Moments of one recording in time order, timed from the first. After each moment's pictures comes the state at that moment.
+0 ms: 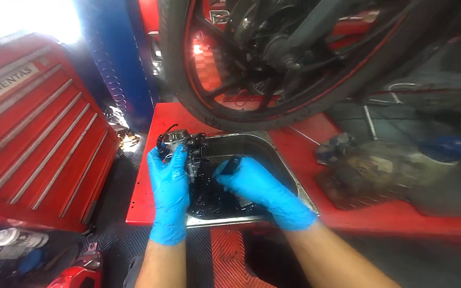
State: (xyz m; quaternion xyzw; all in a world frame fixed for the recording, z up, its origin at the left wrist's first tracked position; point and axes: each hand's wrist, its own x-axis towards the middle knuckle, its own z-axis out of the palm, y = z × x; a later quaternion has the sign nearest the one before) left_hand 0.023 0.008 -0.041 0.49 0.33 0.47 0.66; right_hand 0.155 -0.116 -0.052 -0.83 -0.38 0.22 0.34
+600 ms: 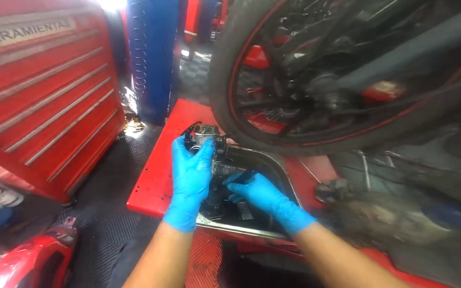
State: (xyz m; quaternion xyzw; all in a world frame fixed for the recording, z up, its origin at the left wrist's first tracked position) left_hand 0.011 0.015 -0.040 0.48 0.32 0.45 0.68; right_hand 0.180 -0.102 -0.071 -0.79 -0.35 0.36 0.35
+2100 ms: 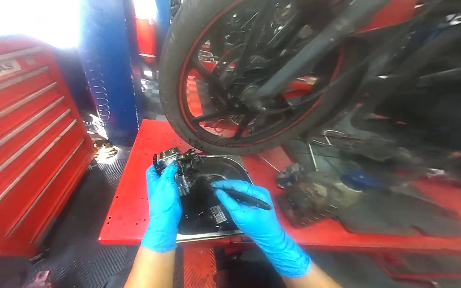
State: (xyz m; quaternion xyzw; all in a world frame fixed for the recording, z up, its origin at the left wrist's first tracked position) left_hand 0.038 0.003 -0.050 0.41 0.32 0.44 0.74; right_hand 0.134 -0.156 -0.046 -0.64 -0.52 -0.06 0.56
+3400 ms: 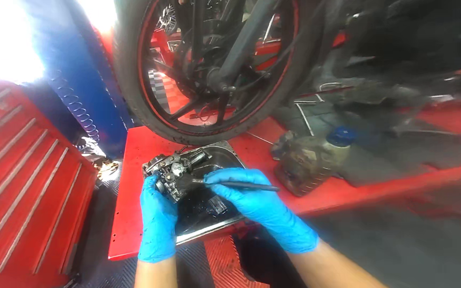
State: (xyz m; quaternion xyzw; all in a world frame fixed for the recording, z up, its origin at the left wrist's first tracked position) left_hand 0.044 -0.002 -0.052 0.34 0.35 0.33 0.81; right_hand 0.146 -0.178 -0.043 -0.56 -0.52 0.04 0.65
